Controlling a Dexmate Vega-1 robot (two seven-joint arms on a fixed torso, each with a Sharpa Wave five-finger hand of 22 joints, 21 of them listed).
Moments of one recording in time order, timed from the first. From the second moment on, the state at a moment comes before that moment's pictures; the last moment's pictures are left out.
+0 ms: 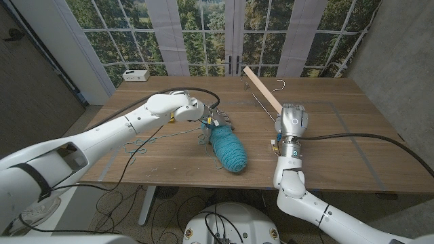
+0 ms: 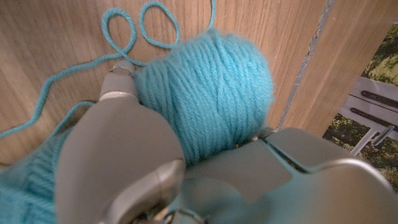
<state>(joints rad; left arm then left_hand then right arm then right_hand) 0.36 0.74 0.96 -1.72 1.08 -0.33 -0.73 0.92 -0.04 0.15 -0.09 0.37 -0.17 -0.06 0.24 0.21 -0.17 0.06 0.33 0.28 -0.11 0.04 0.26 0.18 0.05 0.14 0.32 0.20 -1.00 -0.53 -0.81 -1.77 -0.84 -1.01 -0.86 1.16 0.04 0.27 -0.14 0.31 0.90 0.06 0.38 0.23 0.90 0.01 0.64 0.44 0.94 -0.08 0.57 0.83 0.60 -0.06 0.43 0.21</state>
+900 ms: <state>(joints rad) 0.41 0.73 0.97 -1.64 1.19 -0.30 -0.40 0.88 -0.17 0.13 -0.31 0.10 0.51 -0.01 0.76 0.39 0.68 -0.10 0.97 0.80 1.07 0.00 0.79 0.46 0.64 -0.06 1.23 0.53 -0.97 -0.54 -0.83 -1.75 -0.85 -1.01 -0.84 1.16 0.04 0.27 -0.14 0.32 0.90 0.06 0.38 0.22 0.90 0.01 0.63 0.48 0.94 -0.08 0.55 0.85 0.59 -0.05 0.45 0.21</state>
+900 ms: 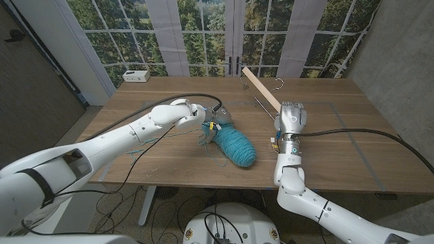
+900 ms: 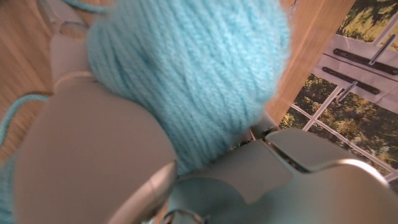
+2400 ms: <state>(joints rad) 0.81 0.97 0.55 -2.07 1.21 -0.06 0.43 0.83 -0.15 0.47 0.00 0.39 0.47 -0.04 0.89 0.65 0.66 -0.12 1.08 1.03 1.09 0.00 0.99 0.46 0.69 -0.07 1.38 0.44 -1.03 -0.56 -0.77 -1.78 -0.83 -0.90 -0.95 1.17 0.03 0.25 -0.14 0.32 0.90 0.05 0.37 0.24 0.90 0.01 0.63 0.51 0.95 -0.08 0.53 0.90 0.57 -0.06 0.47 0.21</state>
